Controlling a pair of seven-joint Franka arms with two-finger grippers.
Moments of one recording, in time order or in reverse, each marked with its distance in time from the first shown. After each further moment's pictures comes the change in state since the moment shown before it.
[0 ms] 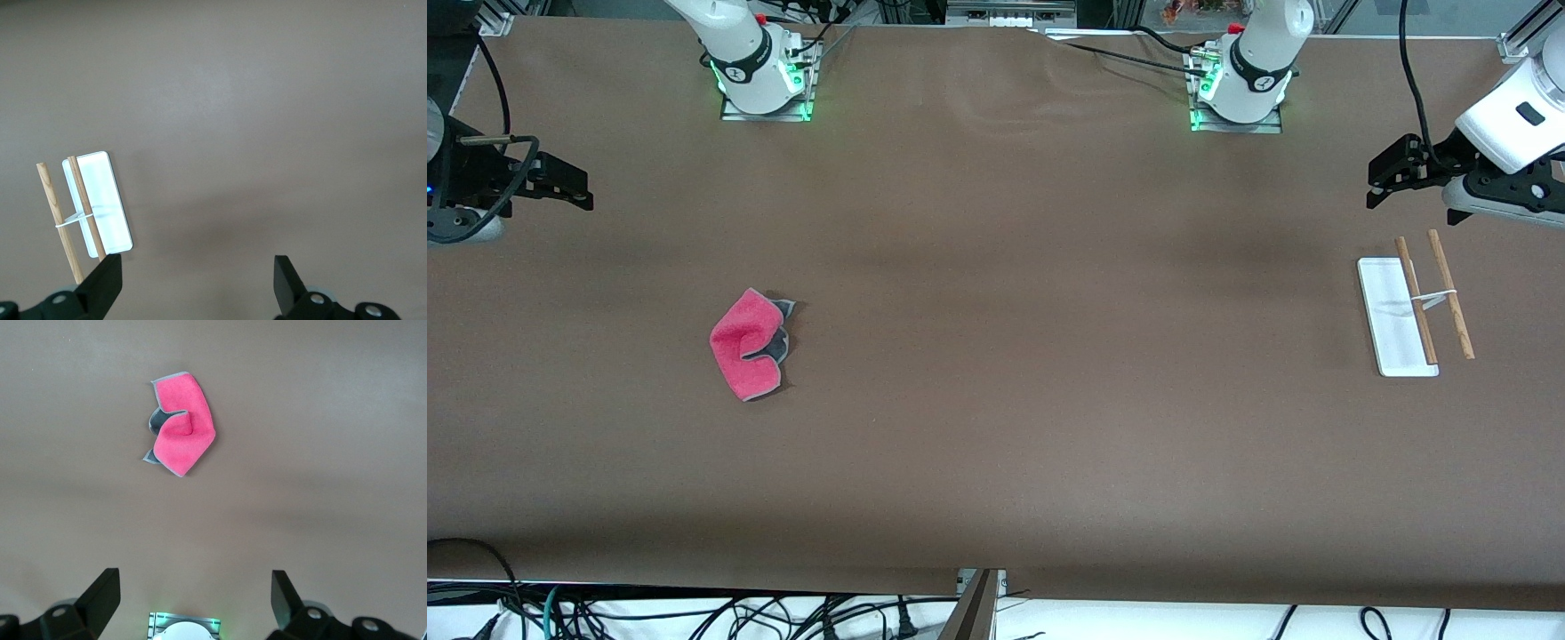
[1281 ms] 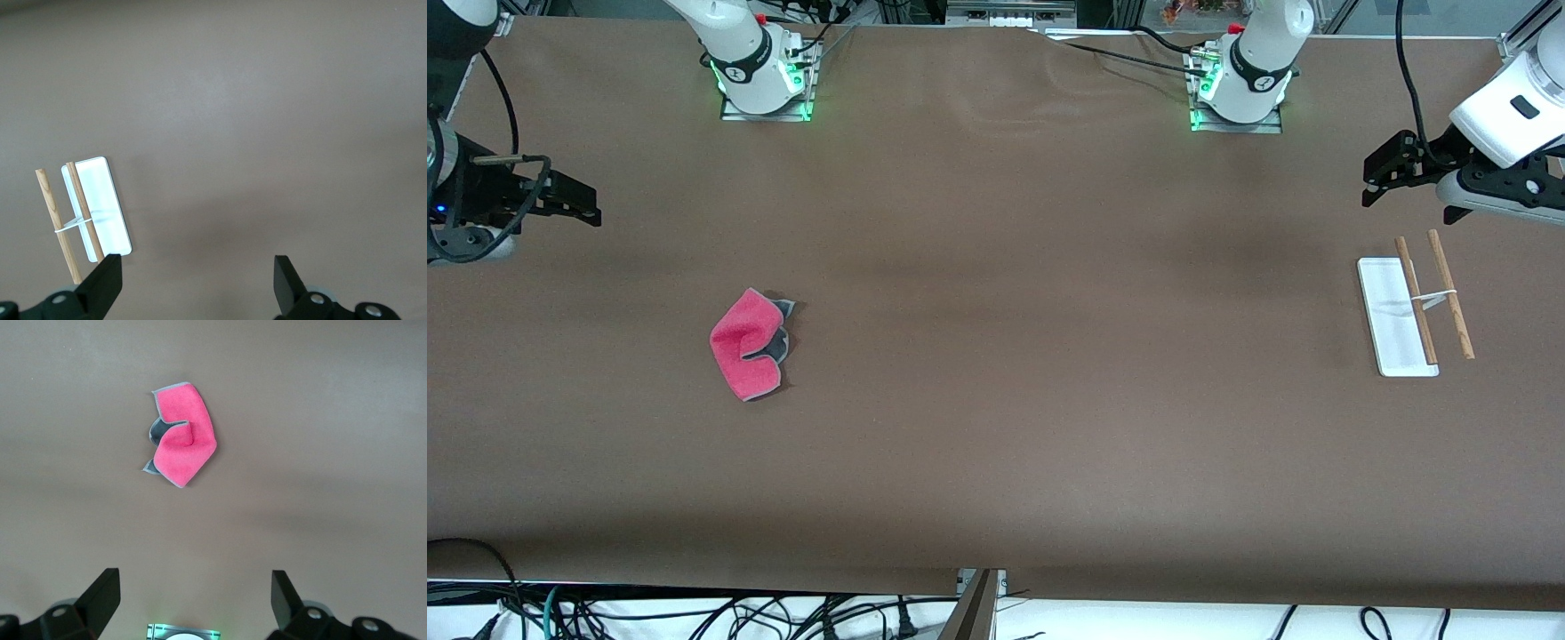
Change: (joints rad) left arm -0.003 0.000 -0.013 0.012 0.000 0.000 0.000; right arm 0.002 0.036 0.004 0.000 0.000 0.044 0.000
